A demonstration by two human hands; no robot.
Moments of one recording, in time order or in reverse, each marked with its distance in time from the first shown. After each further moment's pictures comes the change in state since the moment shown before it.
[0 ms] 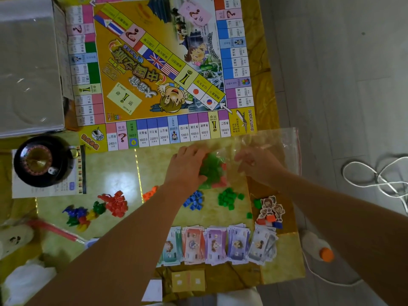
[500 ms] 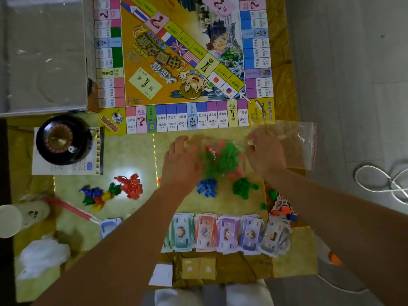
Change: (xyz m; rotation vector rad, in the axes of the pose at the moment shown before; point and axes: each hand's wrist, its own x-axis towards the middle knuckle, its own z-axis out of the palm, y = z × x) left_hand -0.043 -0.033 0.015 -0.119 0.262 -0.152; right_hand 0.000 -0.040 0.036 -0.164 0.358 0.082
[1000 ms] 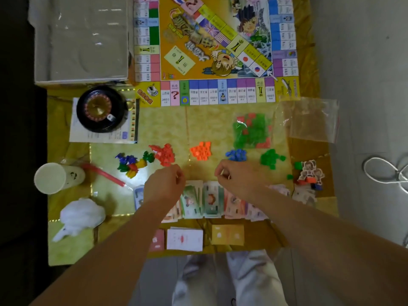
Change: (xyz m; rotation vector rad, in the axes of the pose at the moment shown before) left_hand -0.125 -0.105 -0.012 -0.051 -0.131 -0.253; right_hand -0.127 -0.063 0.089 0.036 -0.445 -0.229
